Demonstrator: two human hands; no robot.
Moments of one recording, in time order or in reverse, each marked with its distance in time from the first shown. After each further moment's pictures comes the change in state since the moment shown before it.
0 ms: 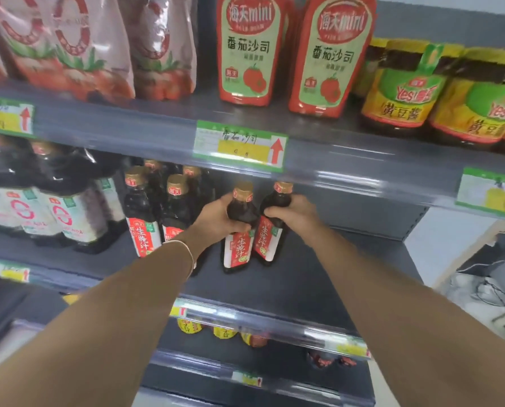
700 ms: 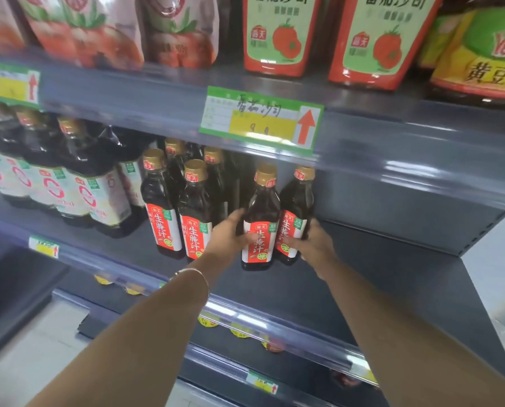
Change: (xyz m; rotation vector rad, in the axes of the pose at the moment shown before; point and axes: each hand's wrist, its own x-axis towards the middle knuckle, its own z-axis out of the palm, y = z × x) left_hand 0.009 -0.061 0.041 -0.169 0.167 -0.158; right_hand 0.017 0.070 0.046 0.033 -0.077 0.024
